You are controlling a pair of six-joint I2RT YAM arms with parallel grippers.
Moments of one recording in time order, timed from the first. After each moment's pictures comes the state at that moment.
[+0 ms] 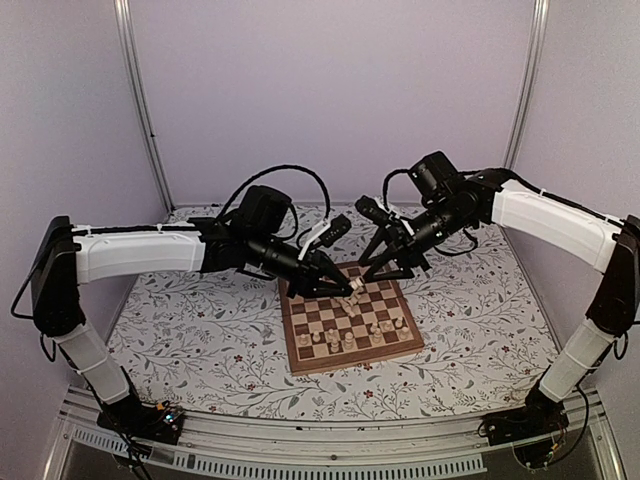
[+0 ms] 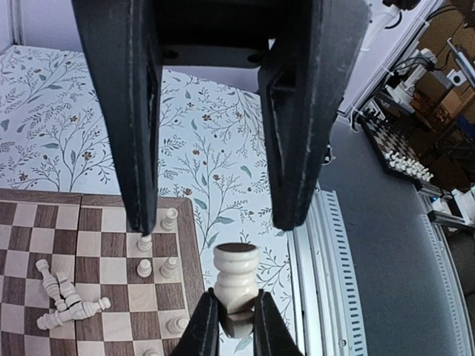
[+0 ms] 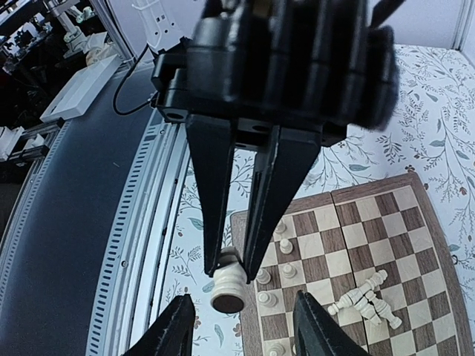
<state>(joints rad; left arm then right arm) -0.85 1.68 1.23 -0.13 0.80 0.07 0.67 1.64 1.49 -0.82 -0.89 -0.63</state>
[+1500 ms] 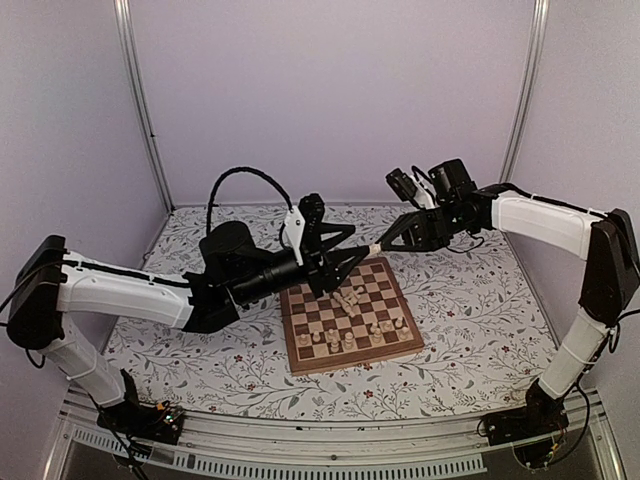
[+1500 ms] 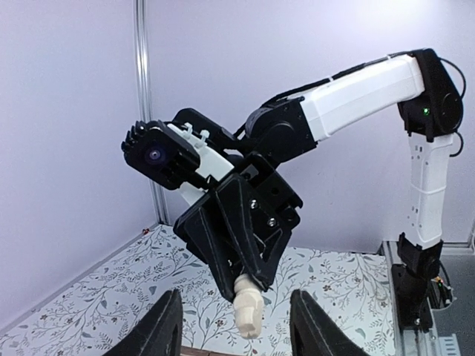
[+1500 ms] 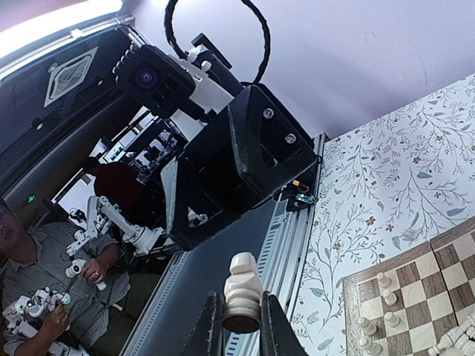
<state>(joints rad) -1.07 1.55 0.88 0.84 0.09 0.04 0.49 1.70 1.35 -0.49 -1.54 -0.17</state>
